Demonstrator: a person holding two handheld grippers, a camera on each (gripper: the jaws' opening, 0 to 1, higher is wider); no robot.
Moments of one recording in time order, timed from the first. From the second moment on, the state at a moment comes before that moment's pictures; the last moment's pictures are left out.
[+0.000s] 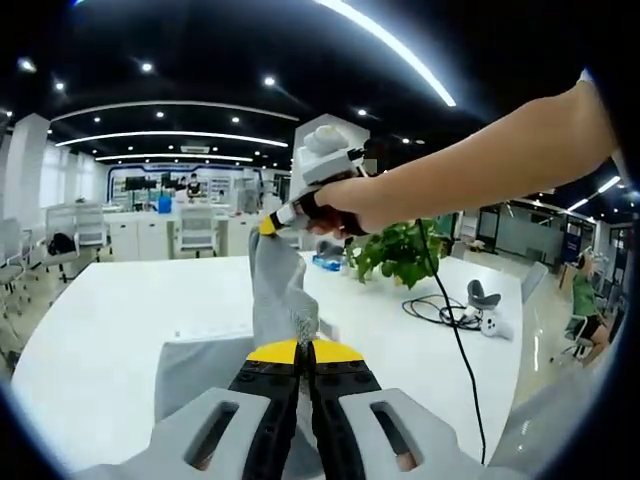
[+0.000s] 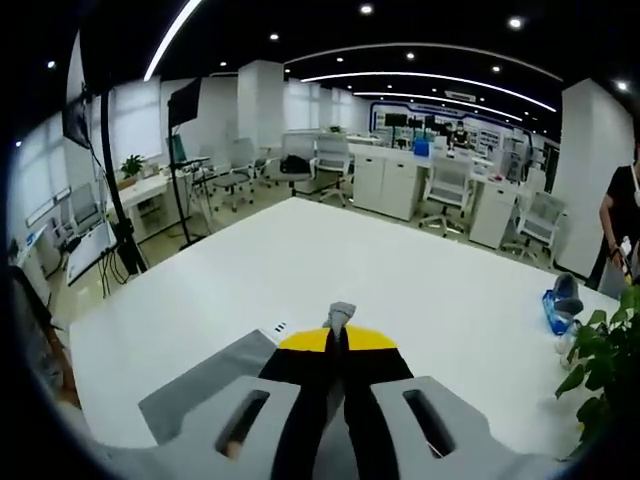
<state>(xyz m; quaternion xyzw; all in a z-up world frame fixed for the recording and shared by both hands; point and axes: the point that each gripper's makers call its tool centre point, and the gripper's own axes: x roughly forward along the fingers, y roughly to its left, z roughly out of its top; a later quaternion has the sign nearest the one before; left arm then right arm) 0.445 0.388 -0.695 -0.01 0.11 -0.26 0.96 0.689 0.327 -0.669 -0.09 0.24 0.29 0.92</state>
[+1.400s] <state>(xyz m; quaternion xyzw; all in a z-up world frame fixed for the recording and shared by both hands) 0.430 0.471 -0.780 -0.02 0.17 -0.19 0.97 0.709 0.435 -0.747 -0.14 0.23 0.36 0.89</state>
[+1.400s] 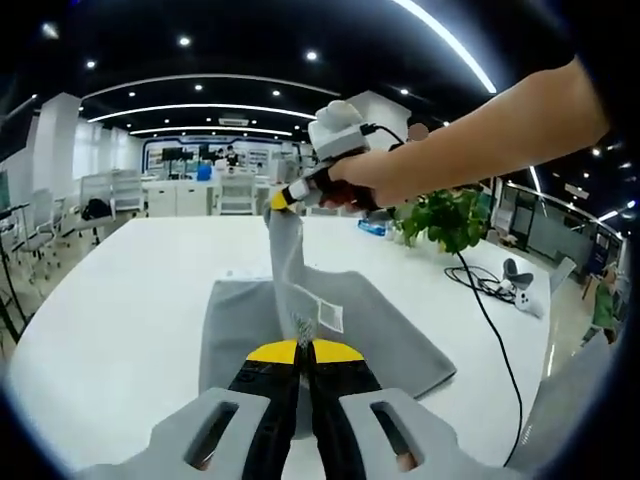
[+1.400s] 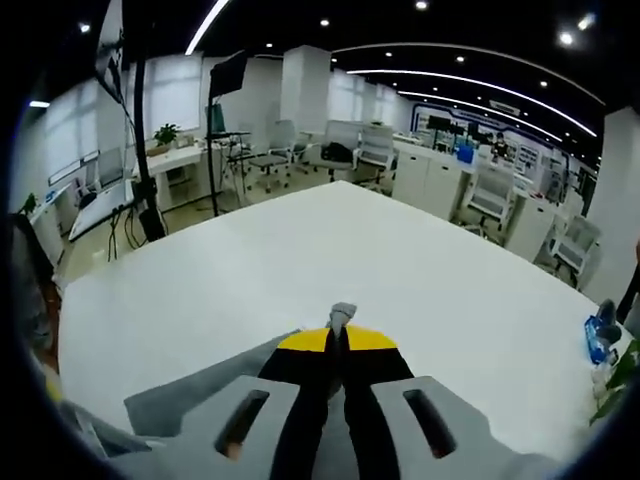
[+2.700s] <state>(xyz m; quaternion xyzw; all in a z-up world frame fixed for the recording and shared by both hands) 0.427 0.528 -0.876 -0.04 0.25 -0.12 0.96 0.699 0.499 -0.829 -0.12 0.26 0.34 0.90</state>
